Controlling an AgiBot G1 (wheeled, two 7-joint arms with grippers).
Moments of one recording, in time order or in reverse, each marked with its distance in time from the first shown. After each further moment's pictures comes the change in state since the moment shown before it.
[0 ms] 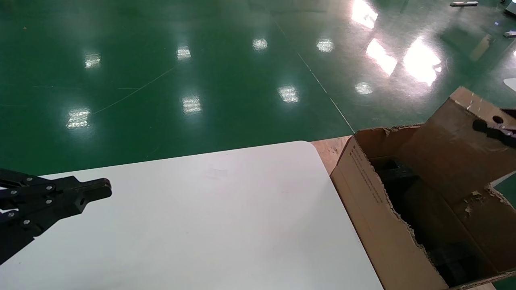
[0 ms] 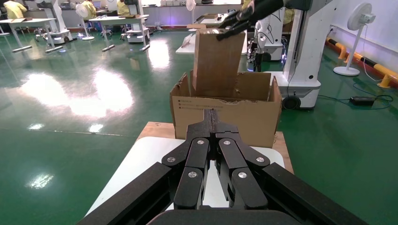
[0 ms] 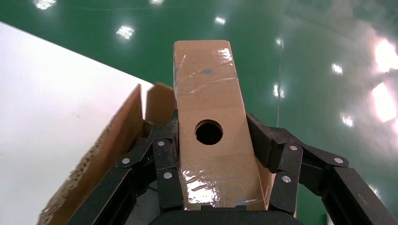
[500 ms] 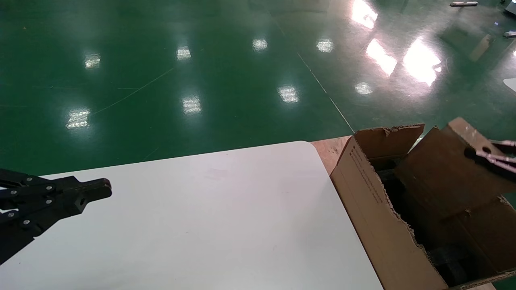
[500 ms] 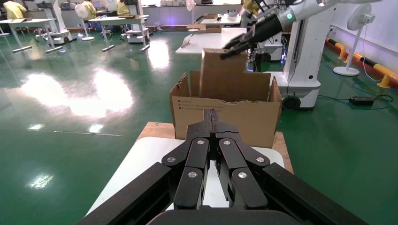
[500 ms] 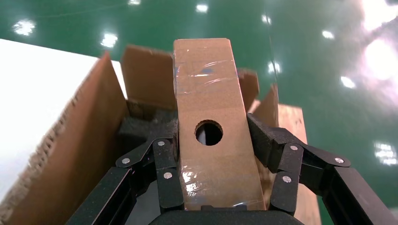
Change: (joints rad) left arm 0.000 0.000 0.000 0.000 0.000 0.000 0.000; right arm -0.295 -0.136 0.035 -0.404 0.254 -0.051 -0.145
